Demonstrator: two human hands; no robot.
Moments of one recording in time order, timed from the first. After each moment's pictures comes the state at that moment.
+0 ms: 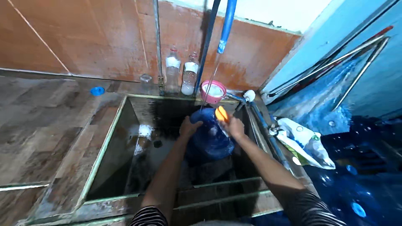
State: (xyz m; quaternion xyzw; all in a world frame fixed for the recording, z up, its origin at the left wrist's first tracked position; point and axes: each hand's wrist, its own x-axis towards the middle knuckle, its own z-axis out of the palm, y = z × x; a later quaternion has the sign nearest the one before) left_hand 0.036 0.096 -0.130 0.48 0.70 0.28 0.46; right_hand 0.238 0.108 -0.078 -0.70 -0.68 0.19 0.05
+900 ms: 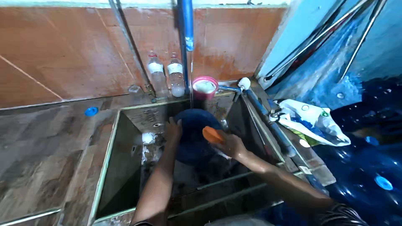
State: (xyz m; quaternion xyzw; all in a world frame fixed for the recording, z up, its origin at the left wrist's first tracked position) left_hand 0.021 0.100 -0.132 0.52 0.80 0.17 0.26; right_hand 0.258 0.036 -0.082 -0.62 -0.72 0.30 0.02
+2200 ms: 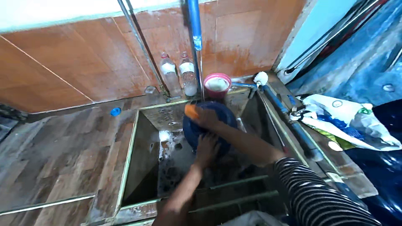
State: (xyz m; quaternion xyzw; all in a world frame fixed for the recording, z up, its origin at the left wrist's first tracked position) left_hand 0.076 0.015 -0.167 0.79 0.55 0.23 0.15; right_hand 0.146 0.143 -0.103 -0.50 -0.82 0.23 0.12
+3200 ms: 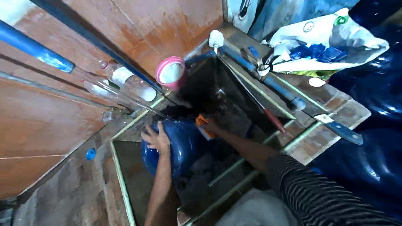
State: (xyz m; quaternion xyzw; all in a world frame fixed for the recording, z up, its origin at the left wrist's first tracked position) left_hand 0.036 0.124 -0.162 0.52 0.81 0.26 0.11; right_hand 0.243 0.118 -0.256 -0.60 -0.48 0.59 0.25
